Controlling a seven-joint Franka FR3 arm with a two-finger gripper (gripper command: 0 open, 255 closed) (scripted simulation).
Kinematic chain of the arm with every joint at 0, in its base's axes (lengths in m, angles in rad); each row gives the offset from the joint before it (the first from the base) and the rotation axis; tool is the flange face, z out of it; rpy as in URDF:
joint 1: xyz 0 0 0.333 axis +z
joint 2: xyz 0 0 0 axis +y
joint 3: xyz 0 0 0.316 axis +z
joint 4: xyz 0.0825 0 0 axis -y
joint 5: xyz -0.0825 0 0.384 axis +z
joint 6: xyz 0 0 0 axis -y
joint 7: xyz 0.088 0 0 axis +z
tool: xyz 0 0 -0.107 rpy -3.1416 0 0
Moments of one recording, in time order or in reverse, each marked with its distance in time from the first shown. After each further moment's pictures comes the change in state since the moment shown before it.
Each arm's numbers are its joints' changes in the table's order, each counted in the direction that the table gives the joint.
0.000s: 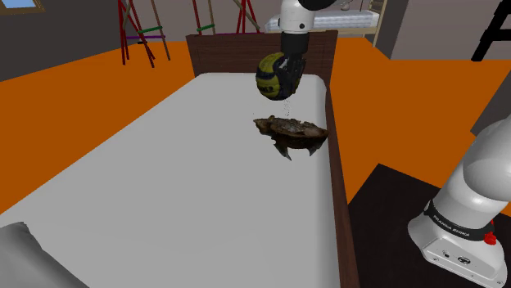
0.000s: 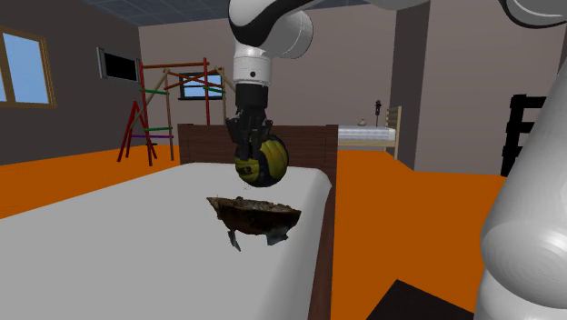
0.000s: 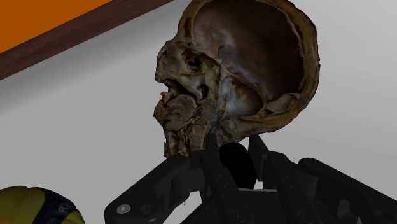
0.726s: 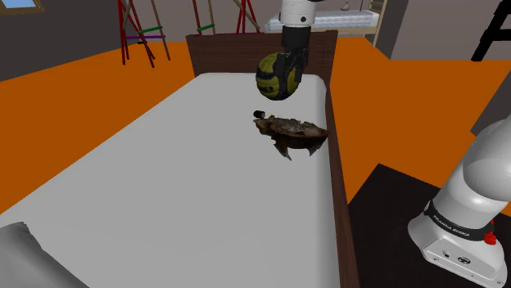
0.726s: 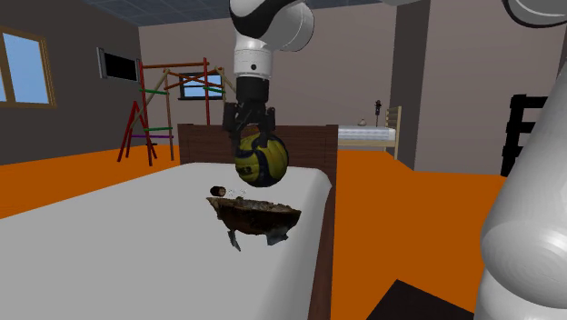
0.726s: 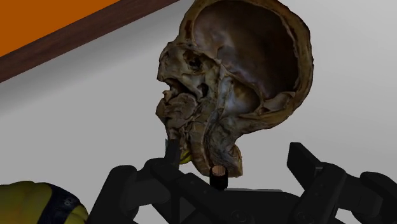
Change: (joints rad) arm -0.001 -0.006 -0.003 0.031 0.000 -0.036 0.001
